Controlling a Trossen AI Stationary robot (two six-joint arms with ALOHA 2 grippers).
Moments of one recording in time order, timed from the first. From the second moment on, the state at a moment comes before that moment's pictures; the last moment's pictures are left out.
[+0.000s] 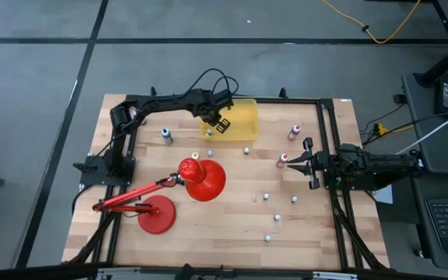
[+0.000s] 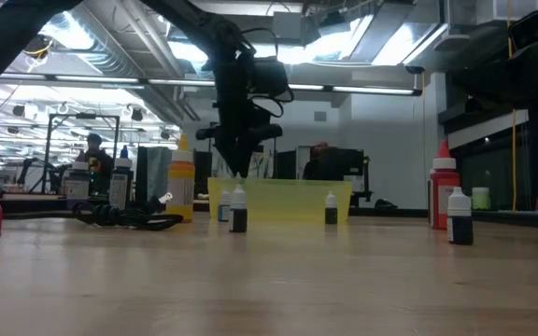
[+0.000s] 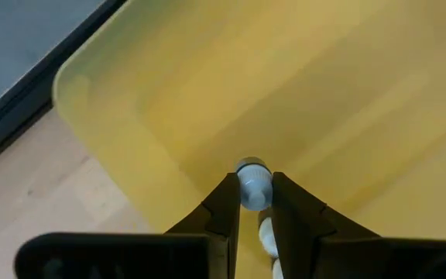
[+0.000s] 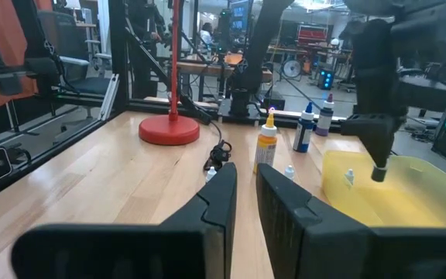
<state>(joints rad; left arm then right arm) 0.46 2.00 1.60 -0.86 -0.24 -0.43 0.04 0.01 0.01 0.02 -0.03 -0.09</state>
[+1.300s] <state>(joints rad) 0.47 1.99 1.44 -0.76 -0.21 -0.49 0.04 0.01 0.01 0.02 -0.03 -0.09</state>
